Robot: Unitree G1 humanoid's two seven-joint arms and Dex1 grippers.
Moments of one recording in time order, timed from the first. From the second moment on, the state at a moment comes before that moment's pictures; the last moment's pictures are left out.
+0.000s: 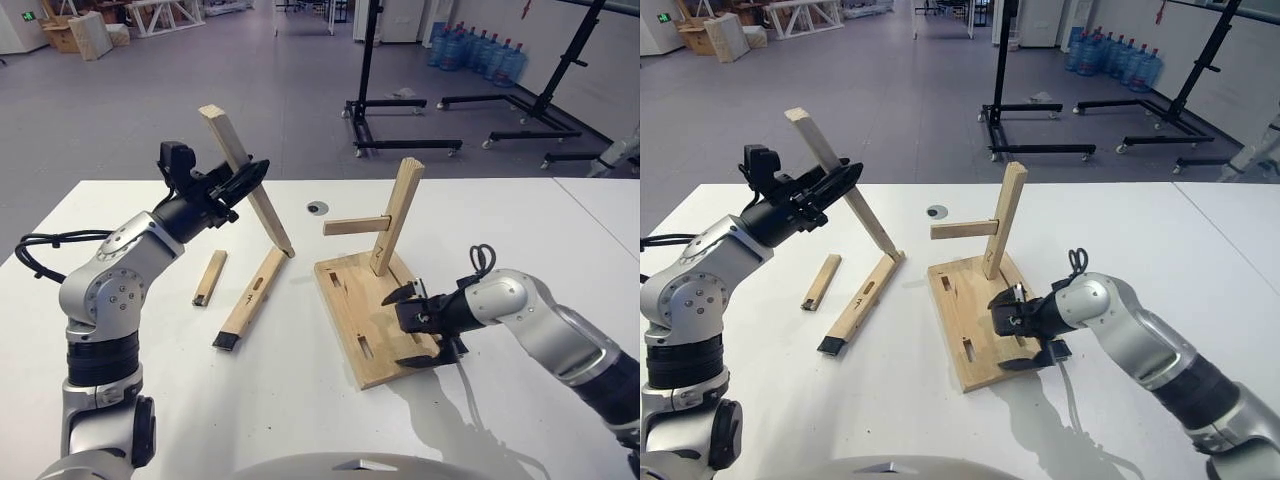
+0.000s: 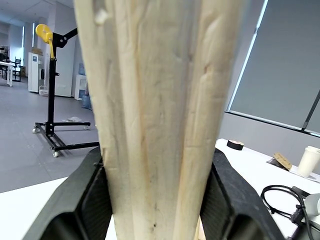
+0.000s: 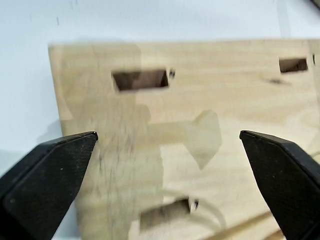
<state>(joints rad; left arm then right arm) -0.42 0.42 0.22 -0.30 -0.83 0.69 -0.47 -0.32 -0.92 0.42 -0.37 0.03 0.42 1.17</state>
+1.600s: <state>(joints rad) -0.68 0.17 0.17 0.72 -0.62 0.33 -1.09 -0.38 -0.82 0.23 -0.40 0.28 0.65 1.07</state>
